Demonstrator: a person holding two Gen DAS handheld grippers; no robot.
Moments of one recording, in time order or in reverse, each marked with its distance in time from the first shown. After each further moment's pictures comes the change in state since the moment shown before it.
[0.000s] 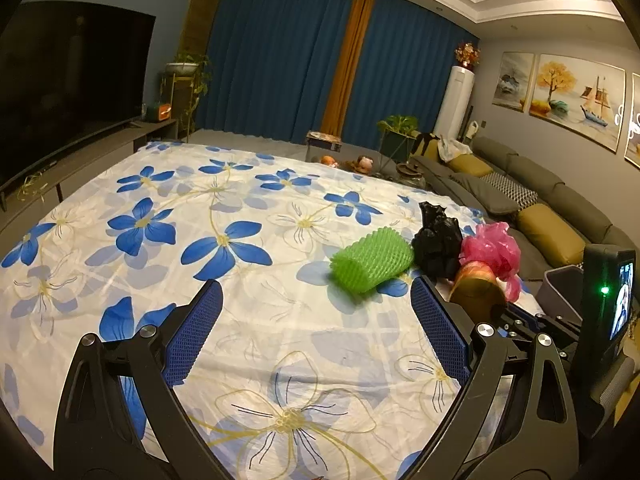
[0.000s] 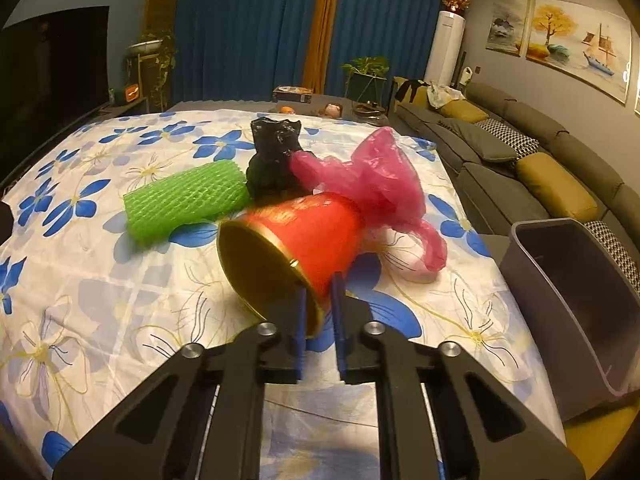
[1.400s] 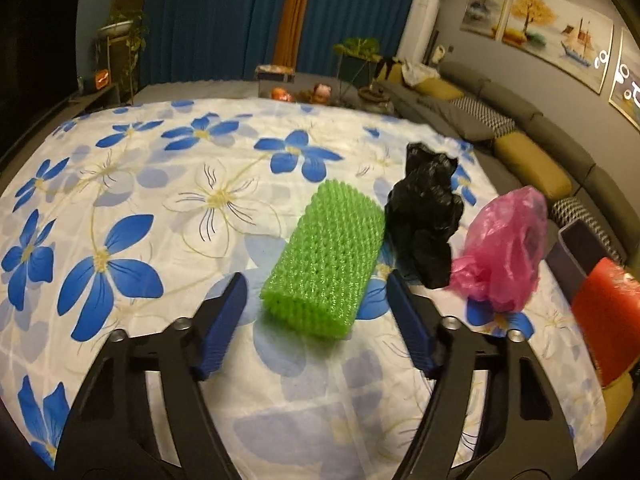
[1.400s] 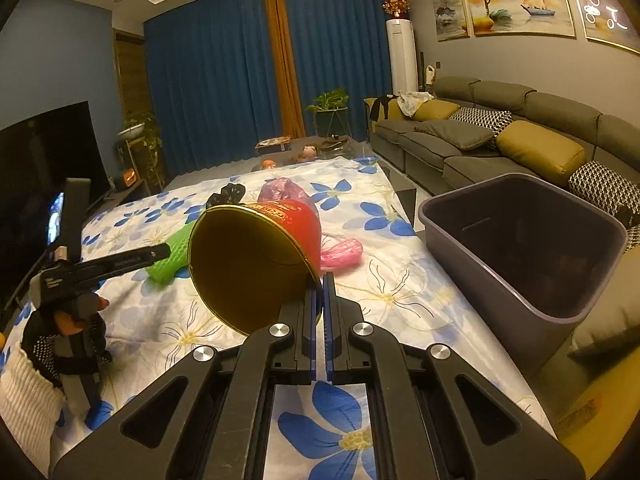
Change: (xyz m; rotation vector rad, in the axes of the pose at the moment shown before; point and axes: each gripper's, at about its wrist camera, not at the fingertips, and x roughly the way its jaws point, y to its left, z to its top) left arm 0.135 -0.043 0.018 0.135 0.293 -0.118; right arm -0.089 -0.088 -0.037 0.267 -0.156 0.068
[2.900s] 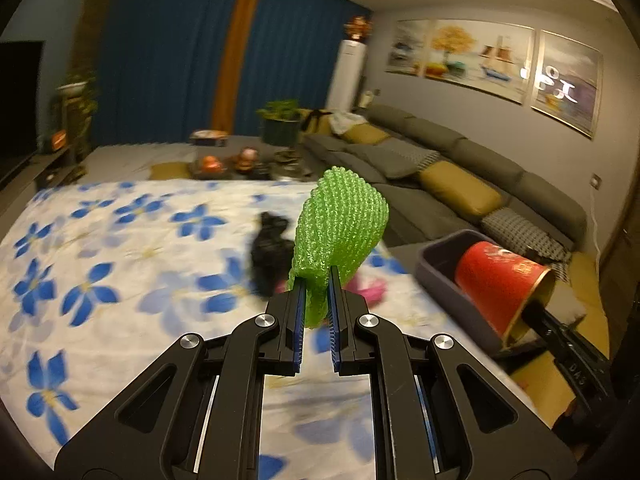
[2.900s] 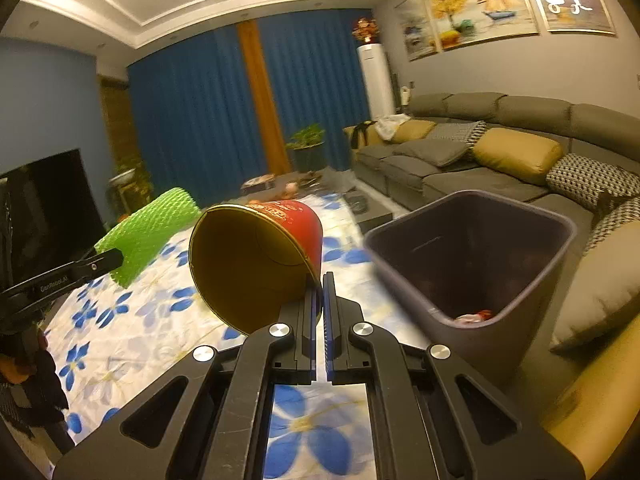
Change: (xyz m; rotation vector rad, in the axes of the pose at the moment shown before) left arm -0.141 -0.110 -0.022 0.130 -0.229 -0.226; right arm -0.069 -0.059 0.007 0.108 -0.130 -0.031
